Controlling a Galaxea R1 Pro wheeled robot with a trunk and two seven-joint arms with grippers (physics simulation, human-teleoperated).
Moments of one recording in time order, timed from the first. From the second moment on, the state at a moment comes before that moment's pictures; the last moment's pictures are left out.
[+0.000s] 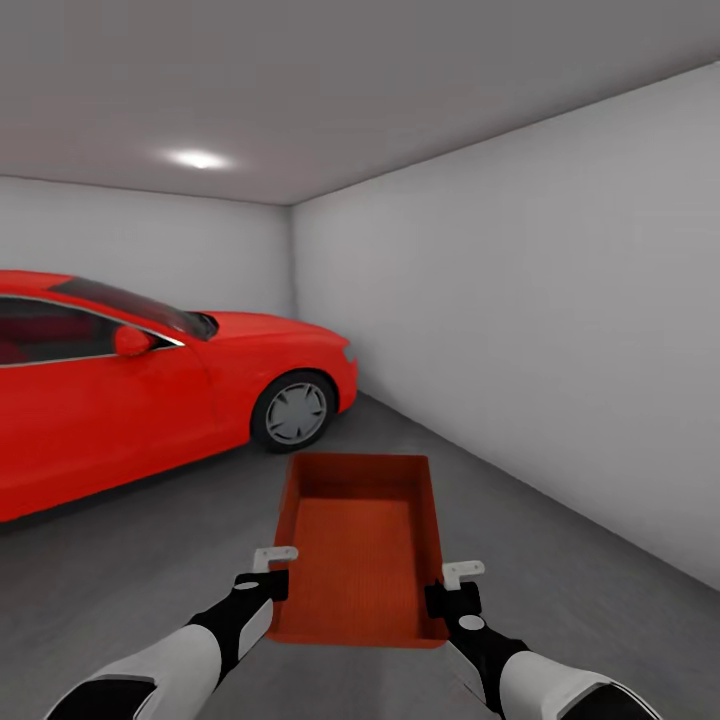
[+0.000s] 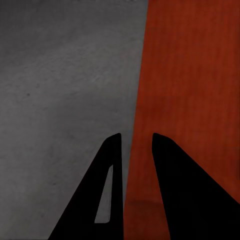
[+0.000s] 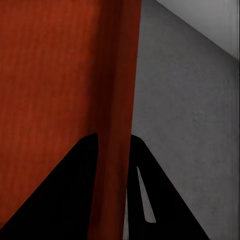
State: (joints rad) left arm -0.74 -0.11 -0.01 -0.13 0.05 0.03 0.22; right arm -0.70 0.12 0.39 -0.03 -0.24 -0.24 -0.21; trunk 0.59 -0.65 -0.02
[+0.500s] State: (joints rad) left arm -0.74 -0.11 -0.01 -0.13 0.05 0.03 0.22; right arm -0.70 0.12 0.39 -0.03 -0.24 -0.24 -0.21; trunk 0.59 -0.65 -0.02
